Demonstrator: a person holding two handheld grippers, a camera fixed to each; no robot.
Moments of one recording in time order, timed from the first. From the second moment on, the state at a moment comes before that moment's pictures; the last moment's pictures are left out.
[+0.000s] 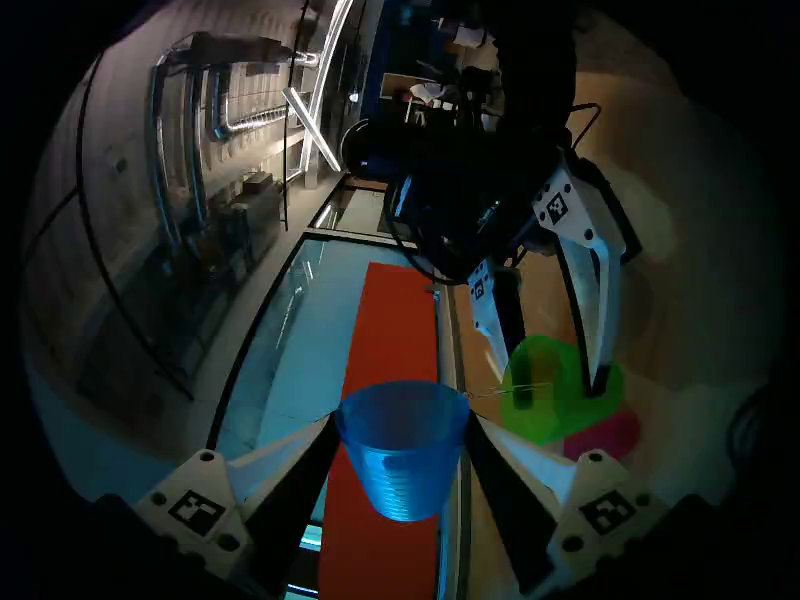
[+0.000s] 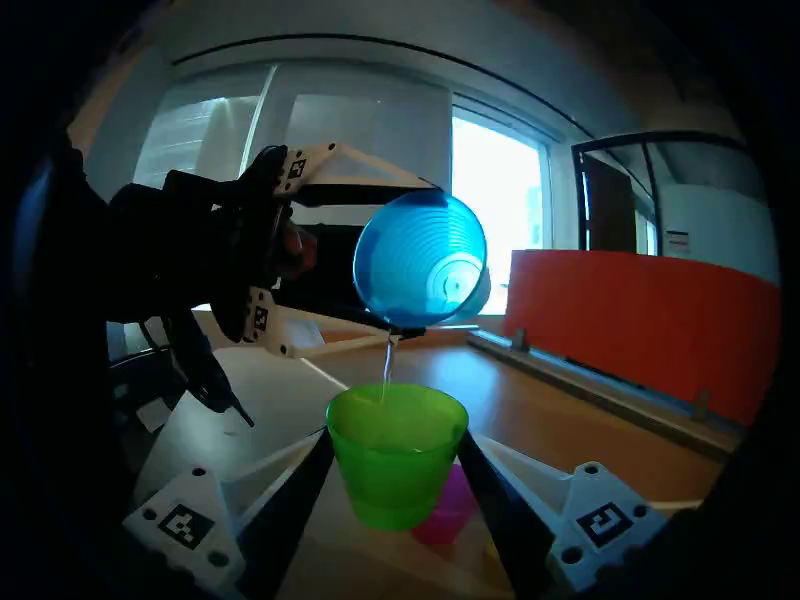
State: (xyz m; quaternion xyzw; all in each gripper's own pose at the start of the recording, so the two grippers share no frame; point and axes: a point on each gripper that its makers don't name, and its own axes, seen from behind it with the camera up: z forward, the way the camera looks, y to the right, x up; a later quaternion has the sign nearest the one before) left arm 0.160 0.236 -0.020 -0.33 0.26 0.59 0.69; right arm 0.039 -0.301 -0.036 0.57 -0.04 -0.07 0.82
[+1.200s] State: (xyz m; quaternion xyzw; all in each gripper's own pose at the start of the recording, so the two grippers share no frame) left arm 0.164 0.237 -0.021 -0.33 0.27 0.61 0.67; right arm 0.039 -0.301 -0.037 0.57 -0.04 -0.07 0.82
